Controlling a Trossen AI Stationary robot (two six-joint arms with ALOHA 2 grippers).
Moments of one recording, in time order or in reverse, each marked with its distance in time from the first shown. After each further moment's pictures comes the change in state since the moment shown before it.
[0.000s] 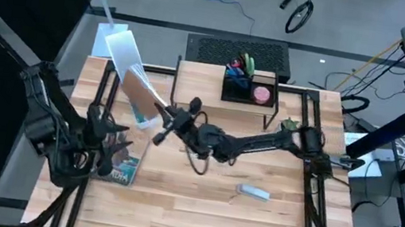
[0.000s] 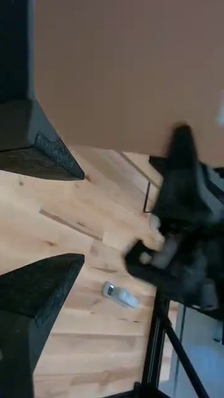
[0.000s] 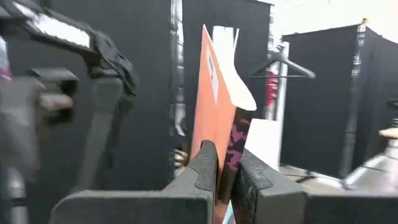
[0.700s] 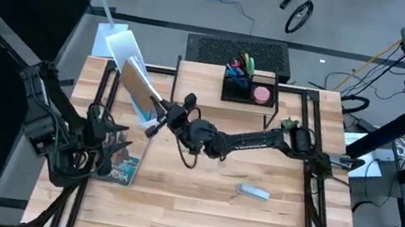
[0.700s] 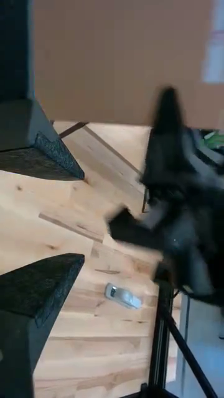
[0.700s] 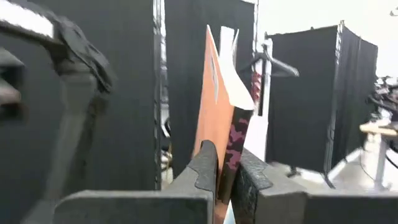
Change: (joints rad) left arm -0.002 0.001 0.000 0.005 -0.006 0.043; right arm -0.041 0.079 0.096 -0.020 0.005 0.051
